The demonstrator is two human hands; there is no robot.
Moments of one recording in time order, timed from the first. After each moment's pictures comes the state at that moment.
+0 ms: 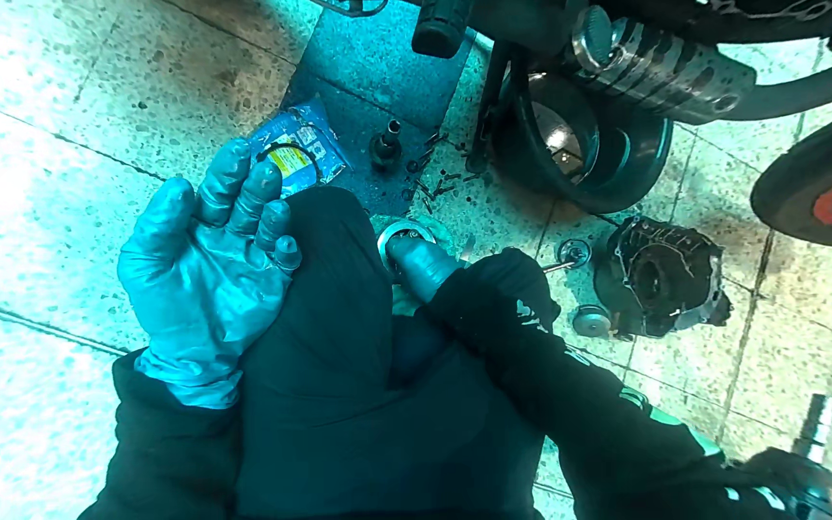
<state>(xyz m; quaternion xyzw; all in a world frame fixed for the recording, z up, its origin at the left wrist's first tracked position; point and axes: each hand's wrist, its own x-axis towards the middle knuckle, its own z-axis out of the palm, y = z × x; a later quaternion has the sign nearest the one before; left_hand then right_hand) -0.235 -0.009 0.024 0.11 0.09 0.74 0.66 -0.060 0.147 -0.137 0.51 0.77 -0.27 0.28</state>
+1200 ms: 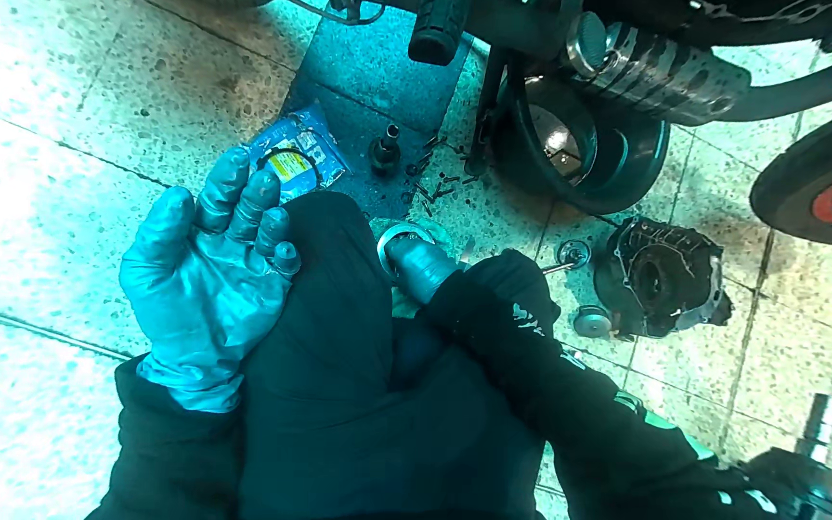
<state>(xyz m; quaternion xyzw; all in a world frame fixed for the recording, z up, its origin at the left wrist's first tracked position) -0.236 -0.011 0.024 0.12 0.09 0.74 0.66 -0.039 0.136 -0.123 0.50 0.77 -0.30 0.27</state>
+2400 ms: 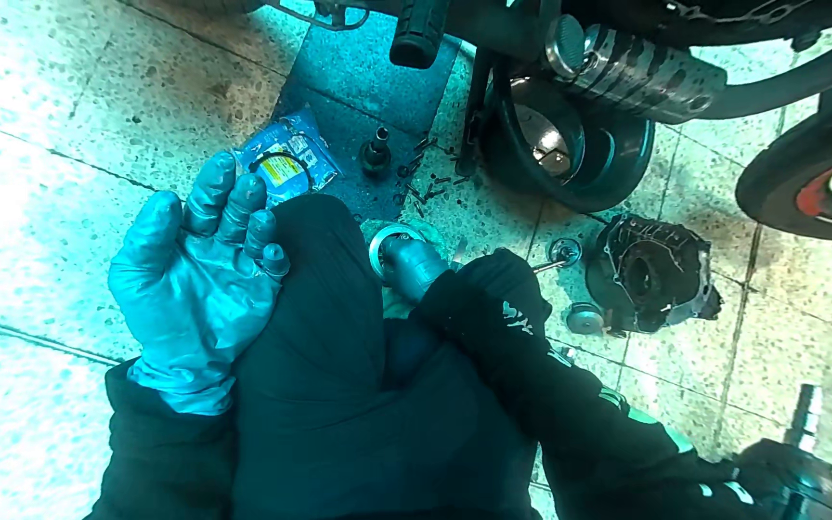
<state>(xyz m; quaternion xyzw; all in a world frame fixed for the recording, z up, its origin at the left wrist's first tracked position) -0.234 -0.010 0.025 0.12 0.10 0.74 0.66 -0.005 0.109 -0.082 0.48 0.83 -0.26 0.14</state>
